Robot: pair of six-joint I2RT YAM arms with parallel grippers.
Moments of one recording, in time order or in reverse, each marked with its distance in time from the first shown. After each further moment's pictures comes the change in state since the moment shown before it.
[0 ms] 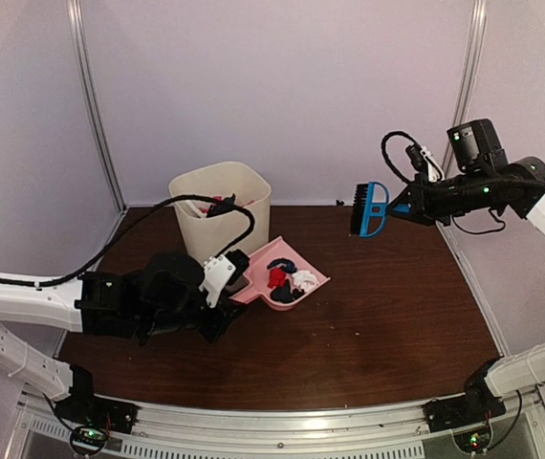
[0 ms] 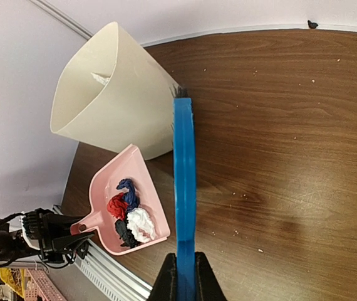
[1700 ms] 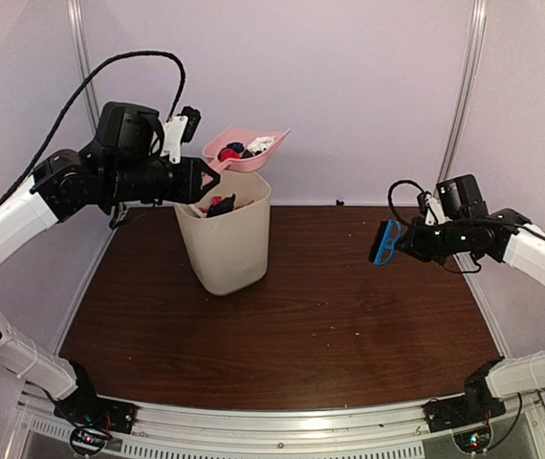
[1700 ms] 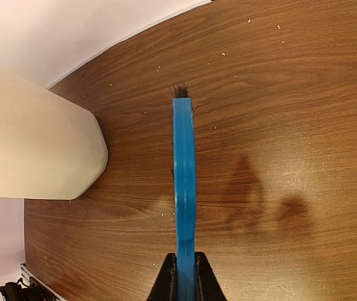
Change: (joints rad) left arm 0.350 0.127 0.741 -0.423 0.126 -0.105; right arm -0.102 -0.072 -0.459 0.328 0.174 0.134
